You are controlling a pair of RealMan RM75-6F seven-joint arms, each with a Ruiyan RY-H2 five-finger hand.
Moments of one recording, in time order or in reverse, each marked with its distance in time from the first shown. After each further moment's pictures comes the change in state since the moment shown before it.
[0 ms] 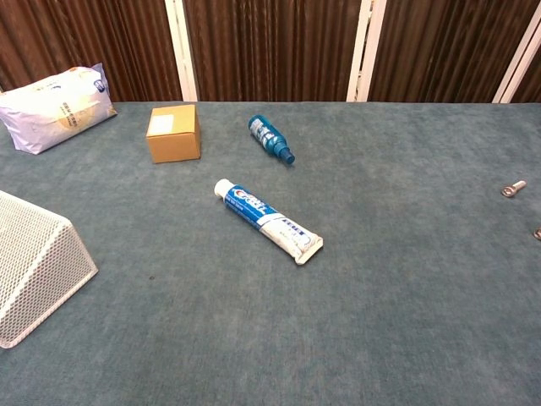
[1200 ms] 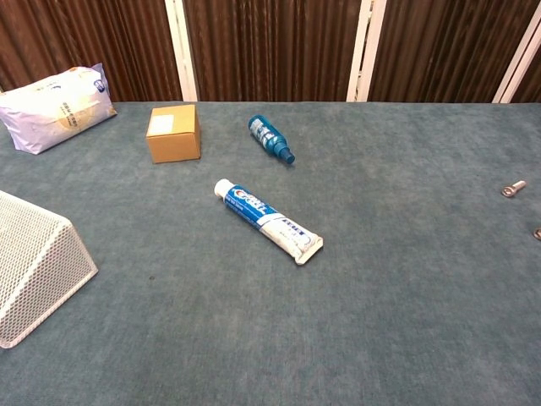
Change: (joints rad) left arm 0.005 0.021 0.010 -0.016 0.027 0.013 -0.033; right arm 0.054 0.132 -0.027 -0.281 -0.060 0.076 -0.384
